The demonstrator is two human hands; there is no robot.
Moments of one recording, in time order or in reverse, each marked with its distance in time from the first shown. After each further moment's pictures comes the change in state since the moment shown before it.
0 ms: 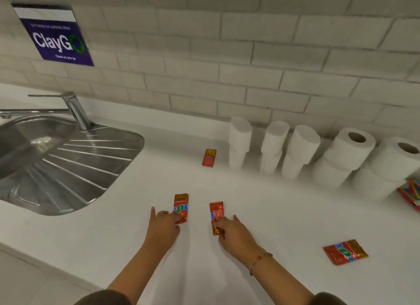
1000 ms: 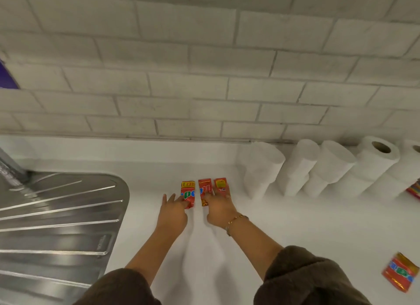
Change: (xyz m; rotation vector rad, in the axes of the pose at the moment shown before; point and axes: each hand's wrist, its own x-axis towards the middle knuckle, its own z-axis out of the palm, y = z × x) left_hand 0.248 -0.071 -0.057 0.001 0.017 0.375; right_hand 0.262 -0.069 -0.023 -0.326 0.110 0.246
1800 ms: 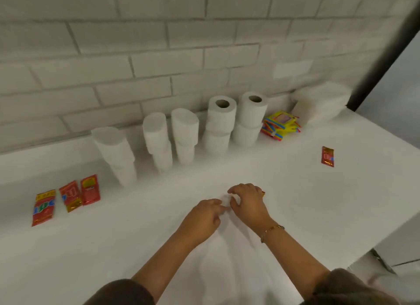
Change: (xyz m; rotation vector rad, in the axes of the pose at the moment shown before) left_hand -0.078 0.362 0.050 -0.373 -0.148 0.739; right_hand -0.279 0.289 -0.016 0.262 0.471 0.483
